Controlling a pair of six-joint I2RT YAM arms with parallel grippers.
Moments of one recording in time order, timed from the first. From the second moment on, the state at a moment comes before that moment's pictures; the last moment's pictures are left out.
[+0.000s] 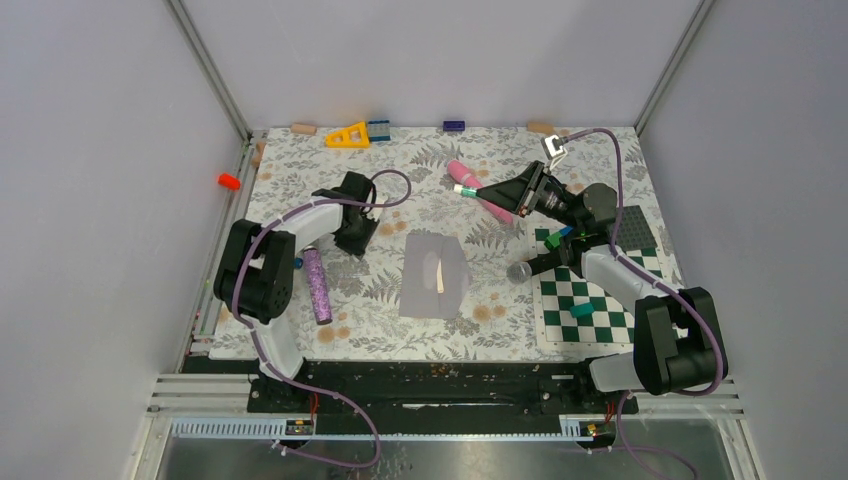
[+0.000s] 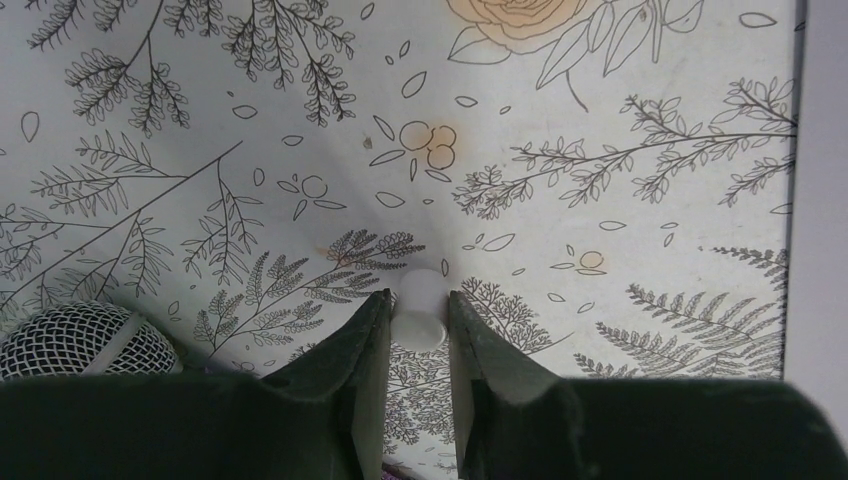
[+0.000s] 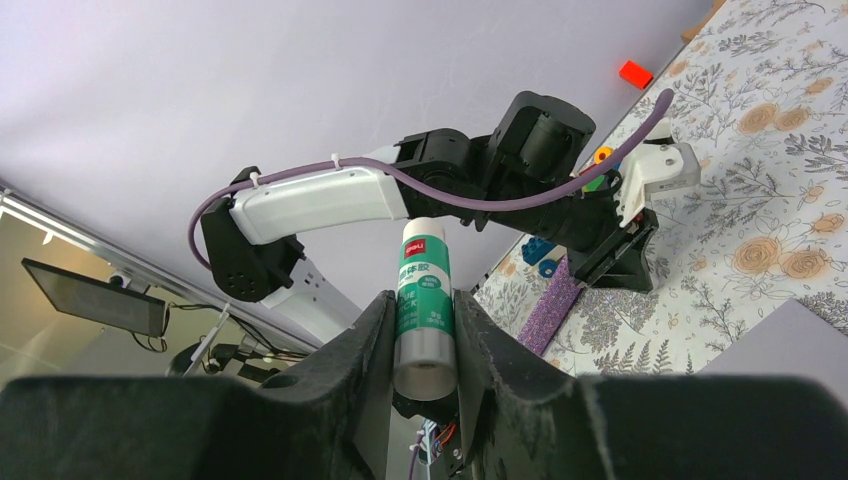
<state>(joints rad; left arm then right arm) -0.32 1.82 1.18 -0.64 -0.01 0.12 0.21 1.39 0.73 1.03 -0.92 1.25</state>
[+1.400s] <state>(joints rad) -0.48 1.17 1.35 -0.63 0.60 0.33 0.20 1.32 0.68 0.93 -1.16 1.12</state>
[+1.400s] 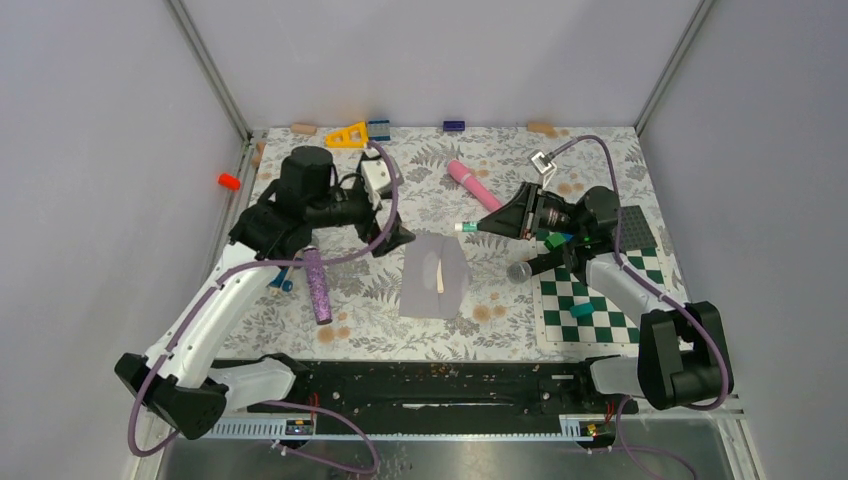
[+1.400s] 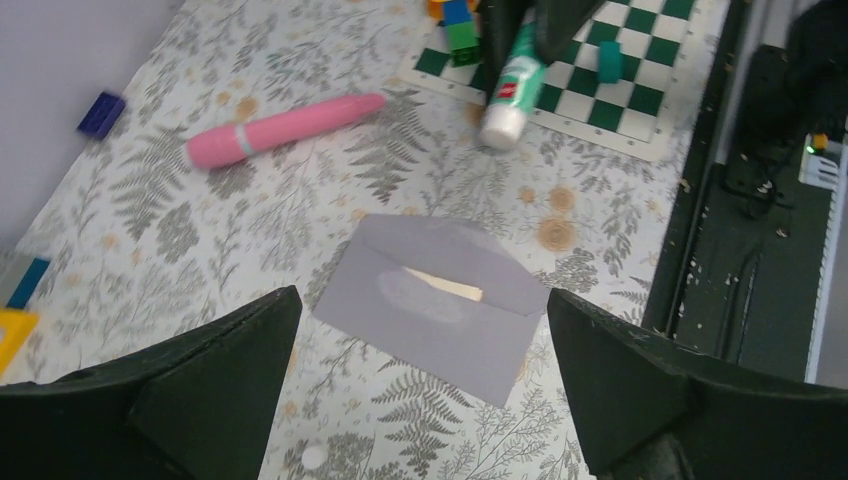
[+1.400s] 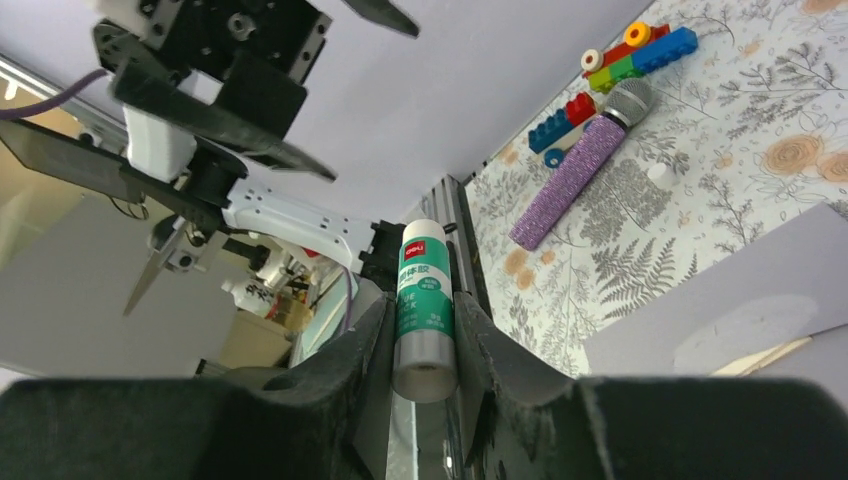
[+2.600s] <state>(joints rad) -0.74 1.46 1.56 -0.69 0.57 0.45 0.20 1.27 0.68 0.57 -1.19 0.75</state>
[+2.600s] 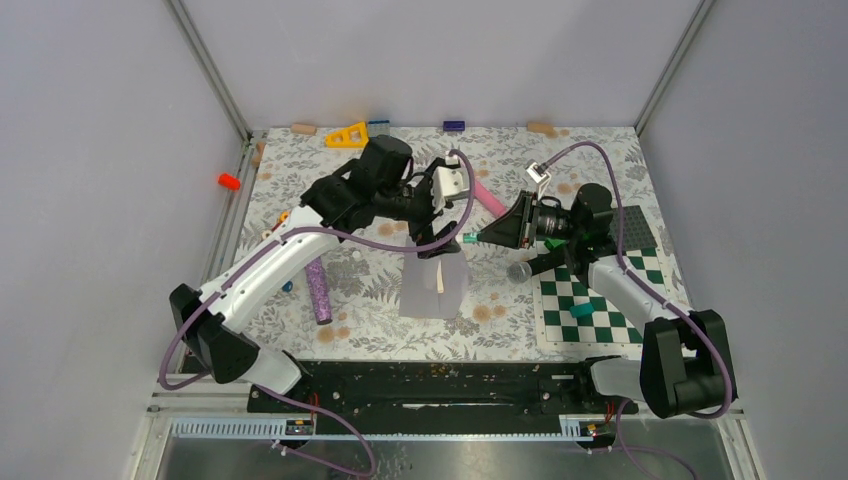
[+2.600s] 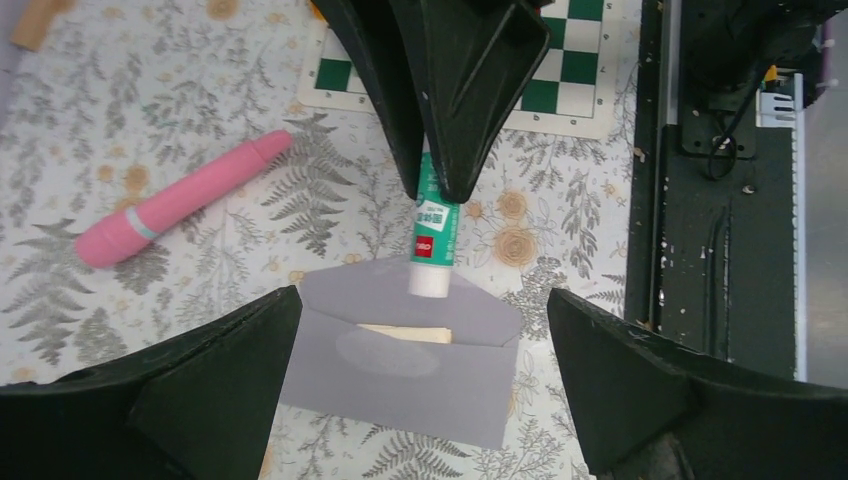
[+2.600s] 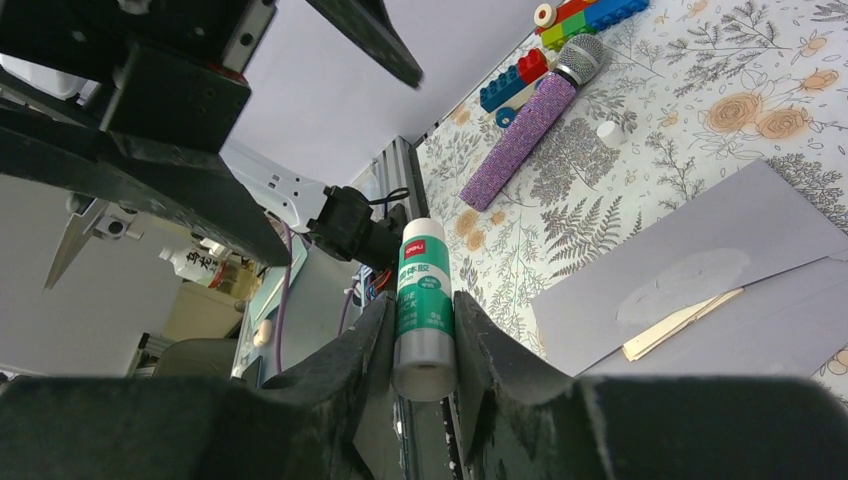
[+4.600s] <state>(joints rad) -0.71 1.55 1.48 -0.62 0.74 0.28 0.22 1.30 0.66 0.80 -1.20 0.94</state>
